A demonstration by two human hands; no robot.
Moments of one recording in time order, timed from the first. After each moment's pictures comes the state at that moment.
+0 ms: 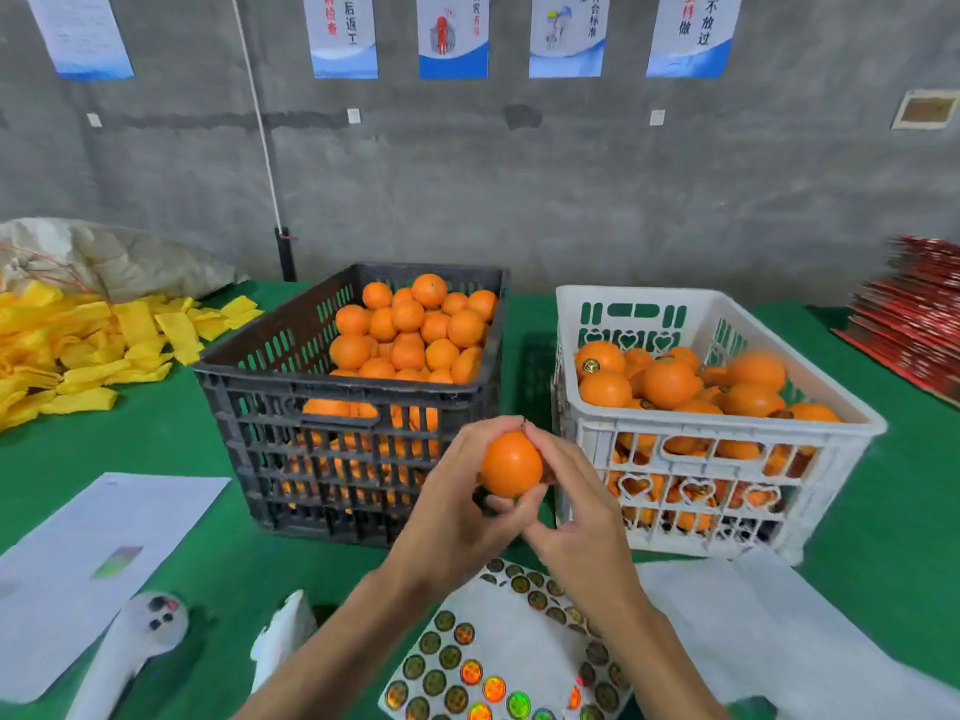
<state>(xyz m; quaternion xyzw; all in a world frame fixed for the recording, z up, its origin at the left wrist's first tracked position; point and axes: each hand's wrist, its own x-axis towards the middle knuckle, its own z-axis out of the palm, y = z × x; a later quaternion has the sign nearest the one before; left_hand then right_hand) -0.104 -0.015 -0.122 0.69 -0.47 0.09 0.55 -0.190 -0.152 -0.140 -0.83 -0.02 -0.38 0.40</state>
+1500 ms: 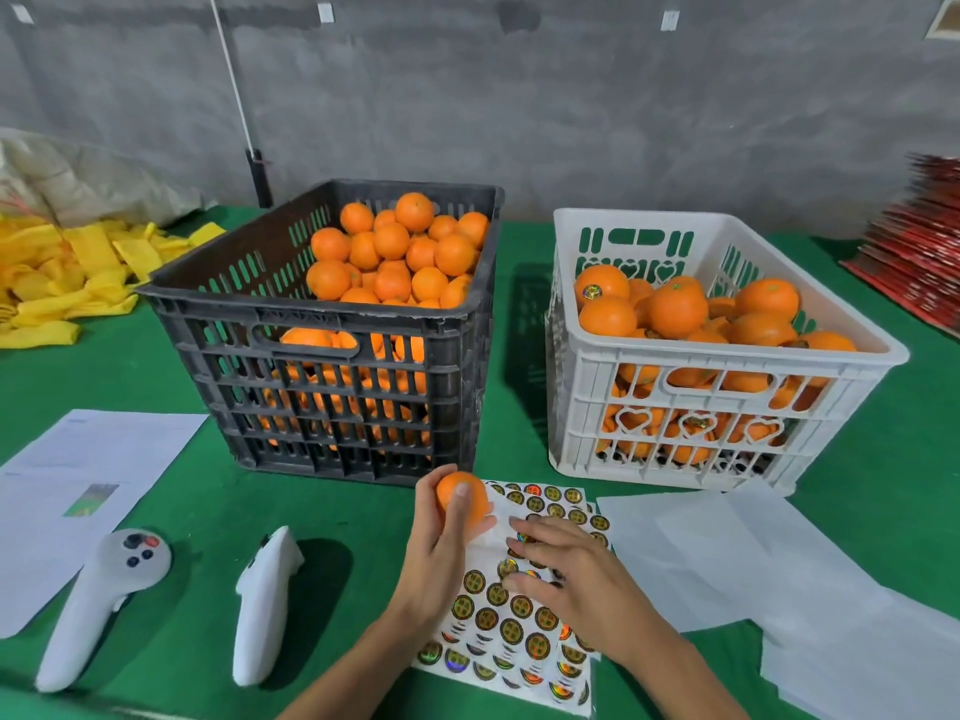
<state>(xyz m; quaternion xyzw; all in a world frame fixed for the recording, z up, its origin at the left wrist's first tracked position) -0.129 -0.010 -0.260 0.66 -0.16 -0.14 0.72 -0.233 -0.180 -0.263 -0.96 0.02 -0.05 0.28</state>
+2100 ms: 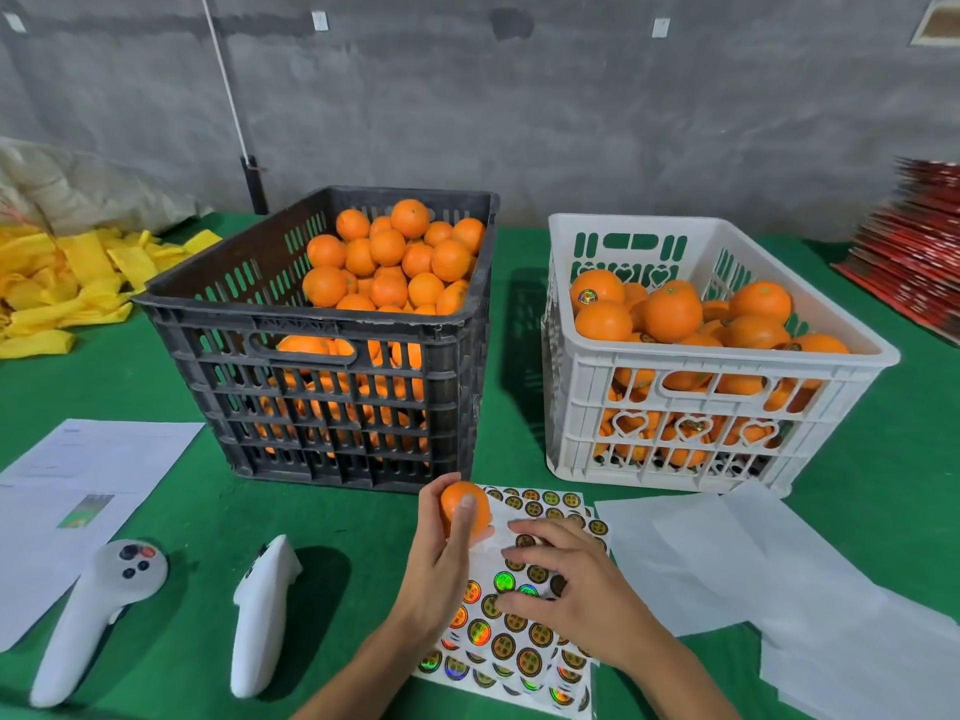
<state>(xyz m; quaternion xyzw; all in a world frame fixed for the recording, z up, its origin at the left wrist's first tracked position) -0.130 -0.008 -0.265 0.69 -0.19 -0.14 0.69 -0.235 -0.175 -0.264 -0.93 0.05 -0.08 0.34</state>
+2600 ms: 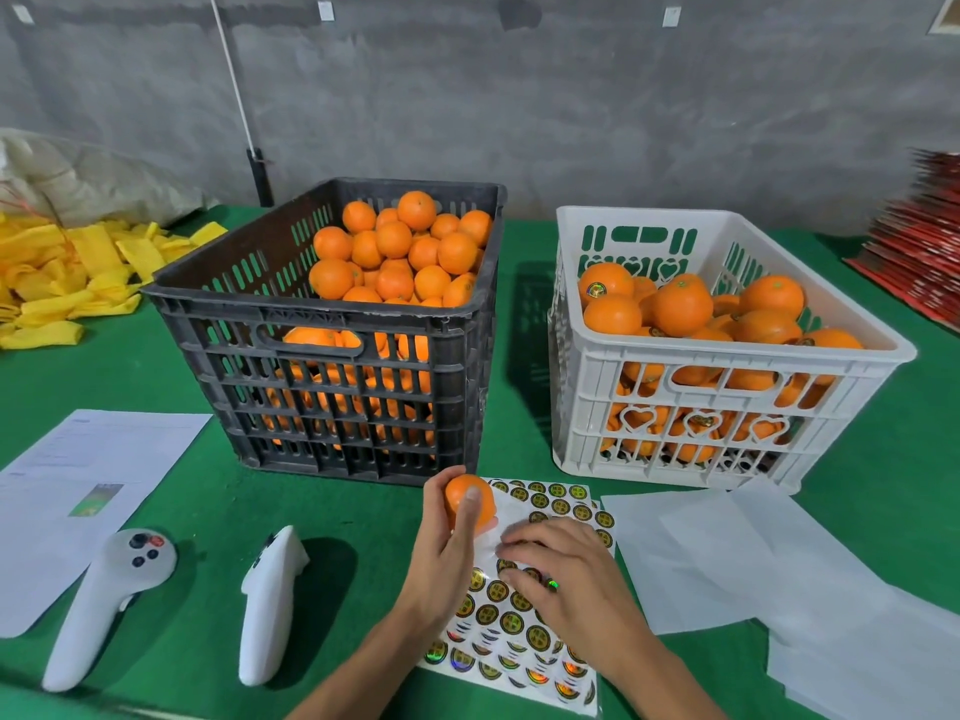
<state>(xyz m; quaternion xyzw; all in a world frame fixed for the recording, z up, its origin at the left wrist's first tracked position) -0.129 -0.008 -0.263 0.69 -0.19 -0.14 0.69 -0.234 -0.156 -0.260 -0.95 -0.01 -0.20 0.23</state>
